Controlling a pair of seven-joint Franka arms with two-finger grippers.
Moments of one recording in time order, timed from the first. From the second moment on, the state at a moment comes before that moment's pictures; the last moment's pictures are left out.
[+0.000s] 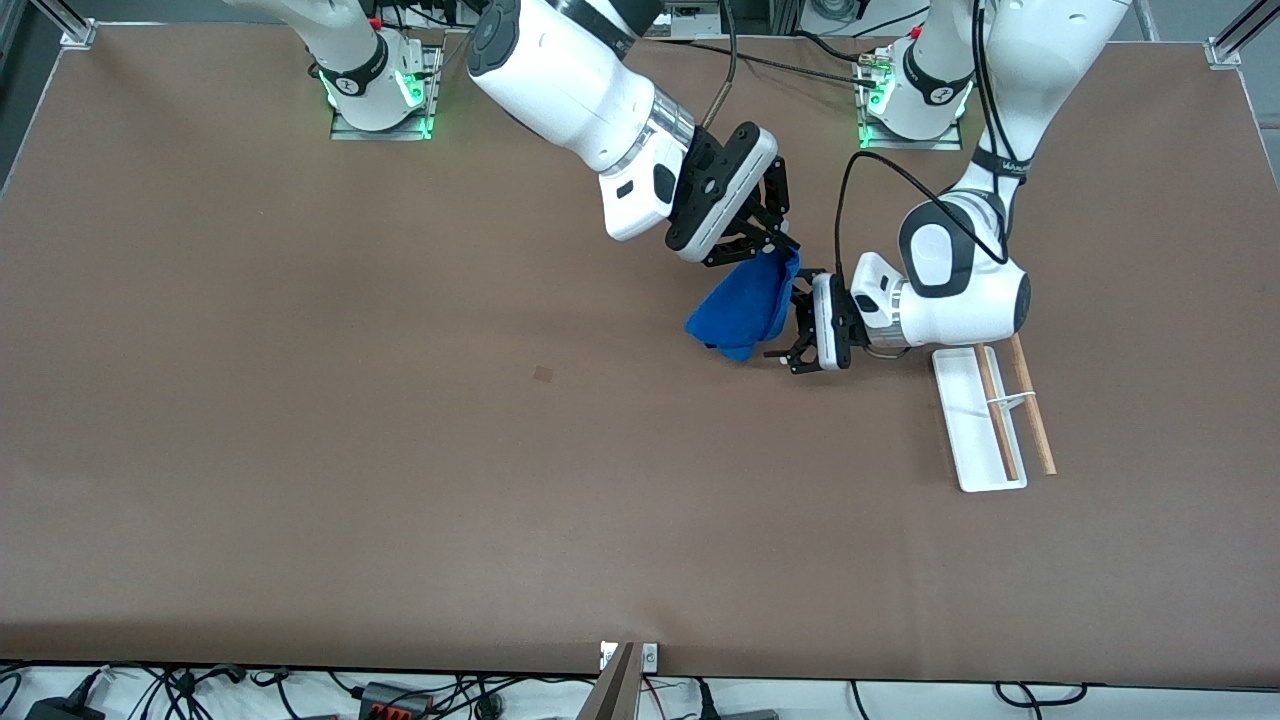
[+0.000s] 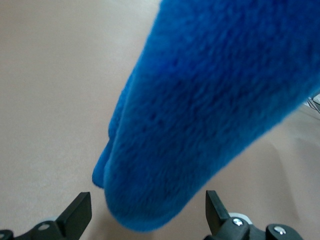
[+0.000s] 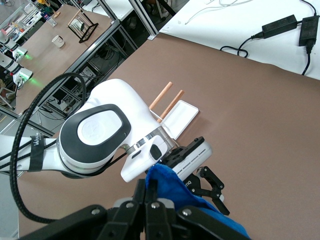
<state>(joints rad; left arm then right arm) -0.26 0.39 -0.06 -2.04 -1.13 2.16 1.72 0.61 0.54 0.31 -1.26 0.43 2.50 -0.14</state>
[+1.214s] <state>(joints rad) -0.28 0.39 -0.06 -2.00 -1.14 2.19 1.73 0.61 0.54 0.31 -1.26 0.43 2.50 -0.14</state>
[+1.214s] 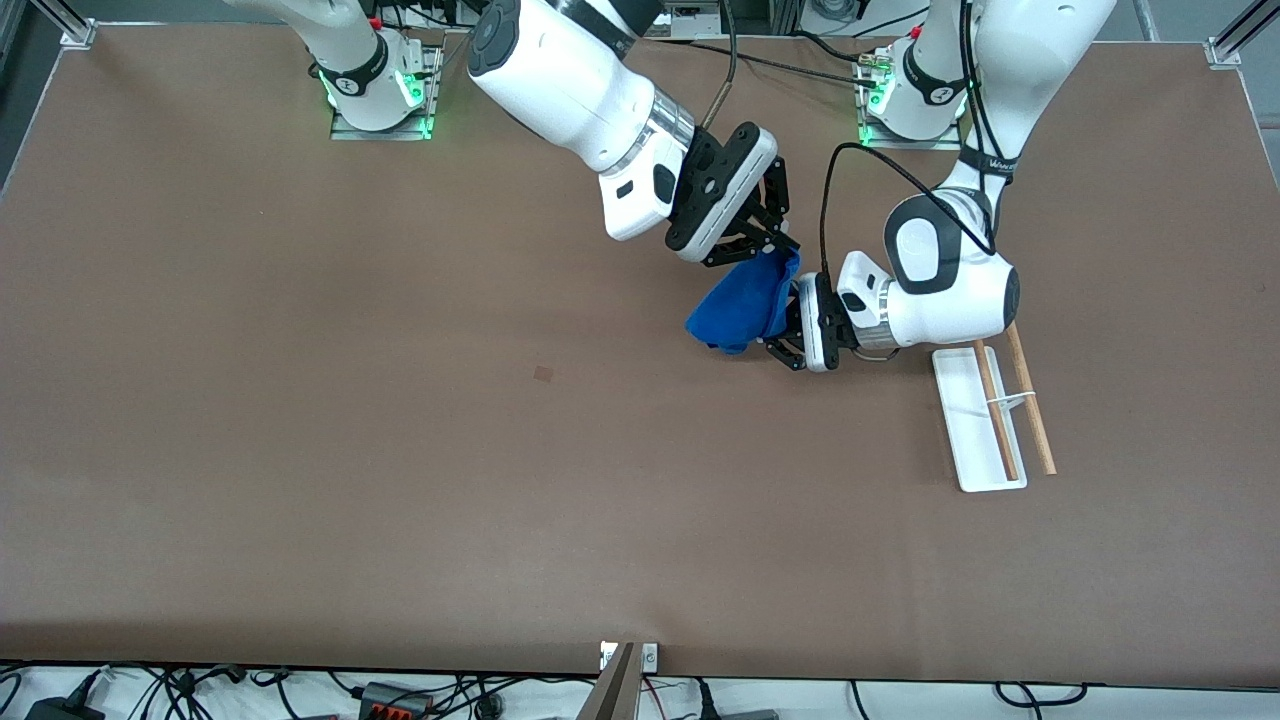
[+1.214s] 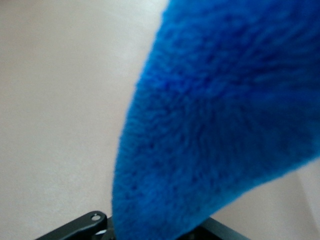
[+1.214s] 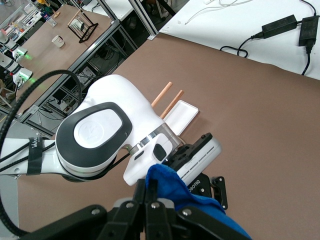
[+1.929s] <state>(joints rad) -0.24 0.39 -0.04 -1.98 -1.04 2.18 1.73 0.61 0.54 0.26 -1.26 0.36 2.44 -0.14</state>
